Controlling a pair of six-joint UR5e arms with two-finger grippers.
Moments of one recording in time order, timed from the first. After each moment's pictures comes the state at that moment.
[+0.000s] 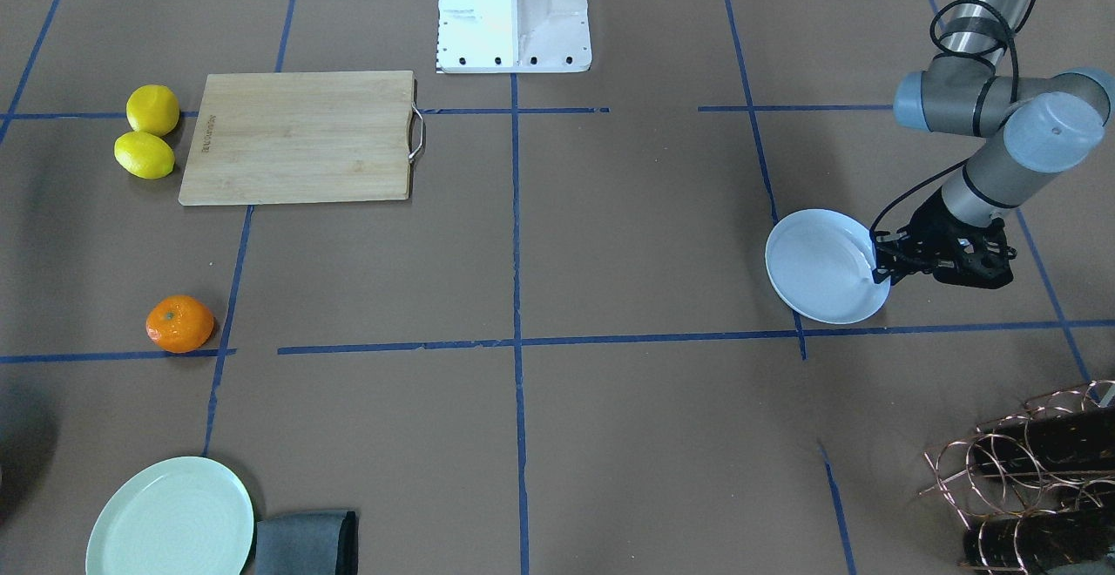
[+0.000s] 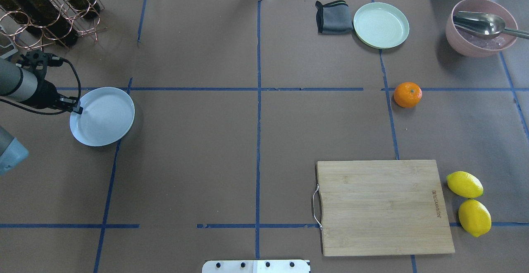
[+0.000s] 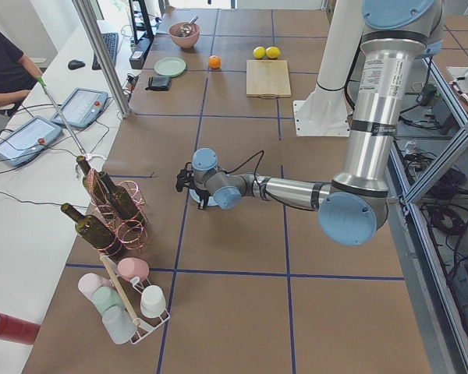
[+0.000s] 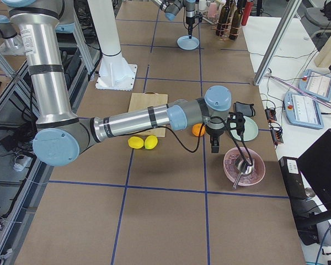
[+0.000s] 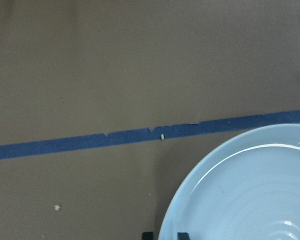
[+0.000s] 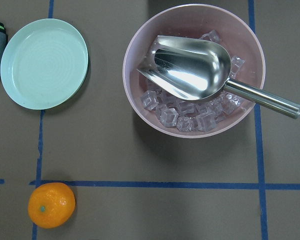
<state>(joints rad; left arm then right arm) -0.94 -1.71 -1.46 -2.26 -2.16 -0.77 1.50 -1.41 1.68 -1.49 2.43 0.33</state>
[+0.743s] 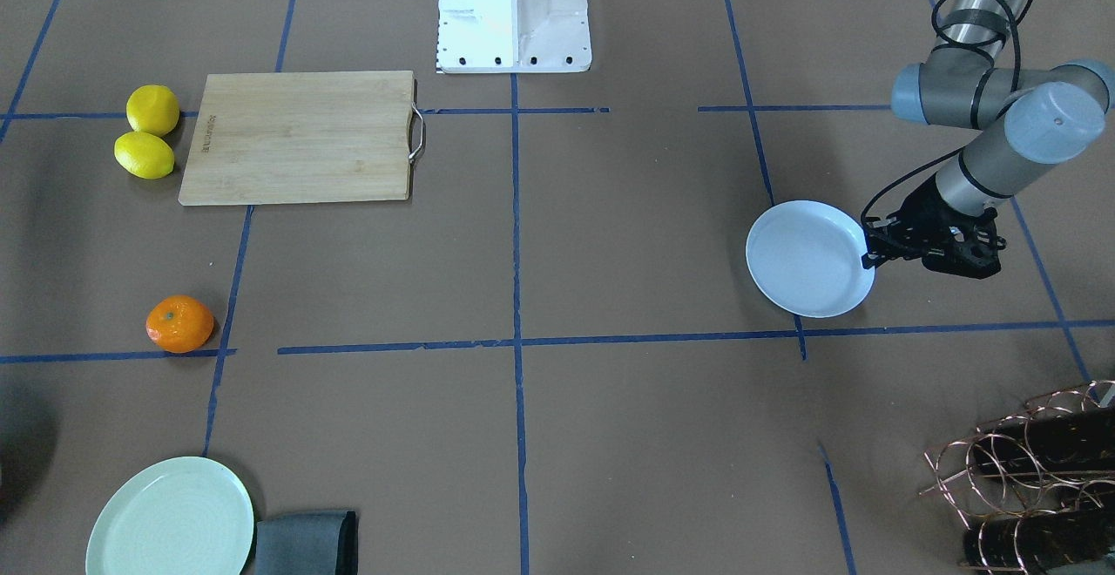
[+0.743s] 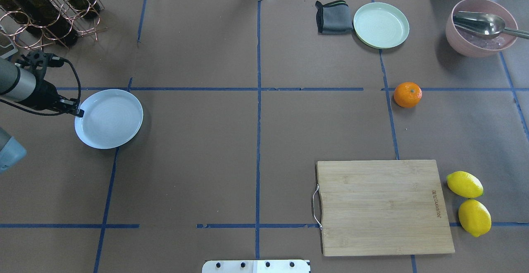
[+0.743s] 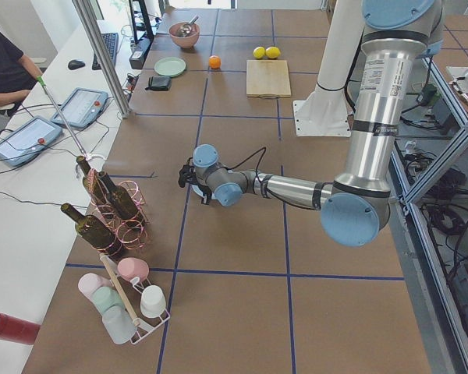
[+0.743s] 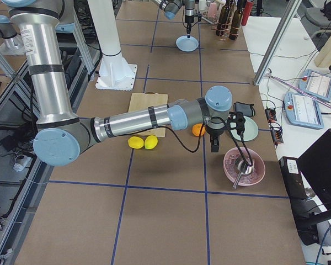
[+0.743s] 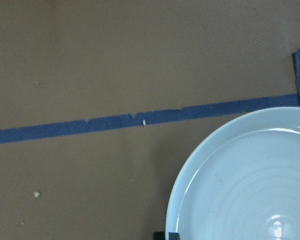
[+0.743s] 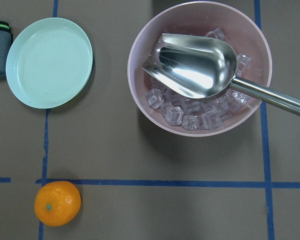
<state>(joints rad) -0.98 -1.70 -1.52 -2.23 -2.28 -0.77 1.50 -1.40 1.67 -1.49 2.45 0.34</state>
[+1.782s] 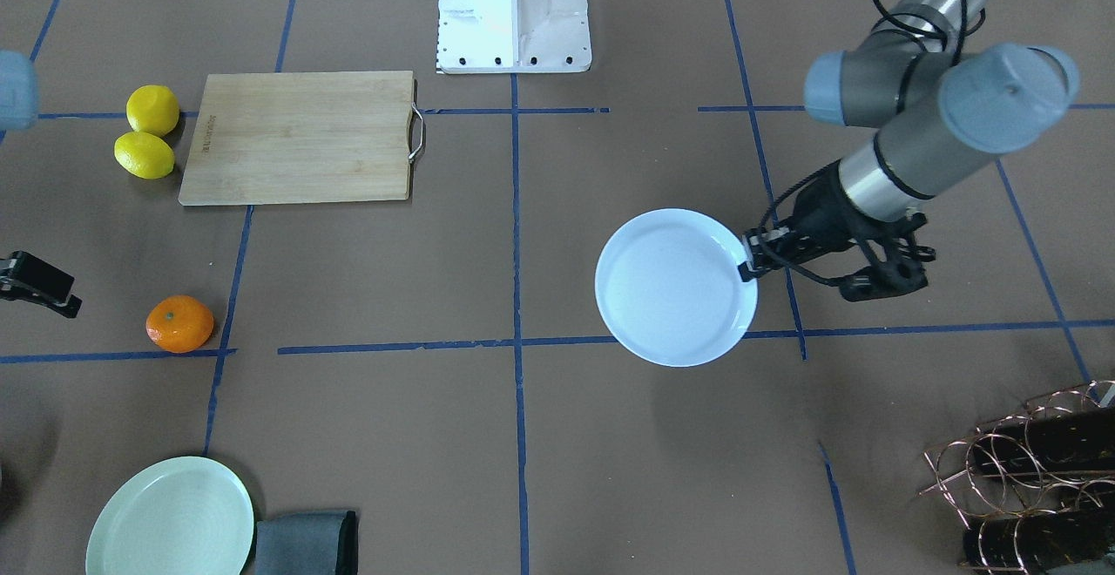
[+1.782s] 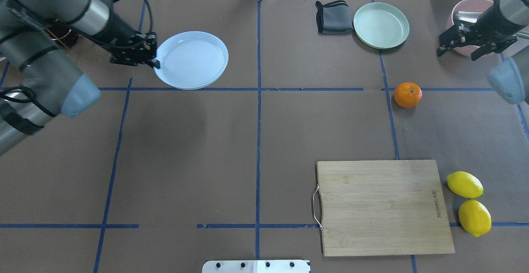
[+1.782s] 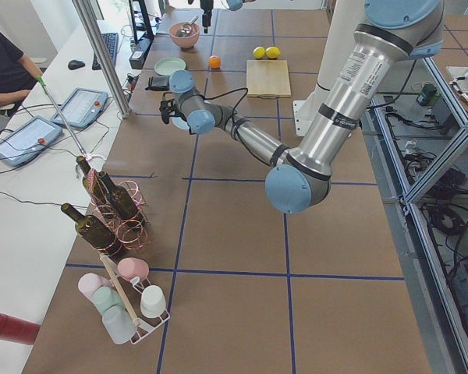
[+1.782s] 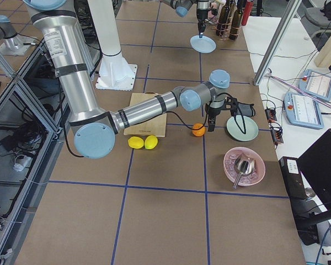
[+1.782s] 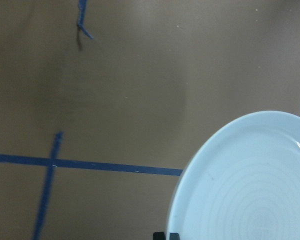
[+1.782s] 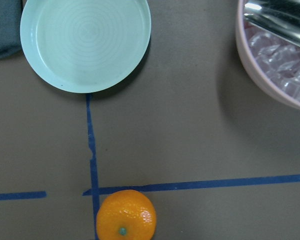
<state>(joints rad) -0.90 -2.13 -1.57 -1.98 -2.30 -1.32 1.16 -1.26 1.65 -1.48 2.27 0.72</state>
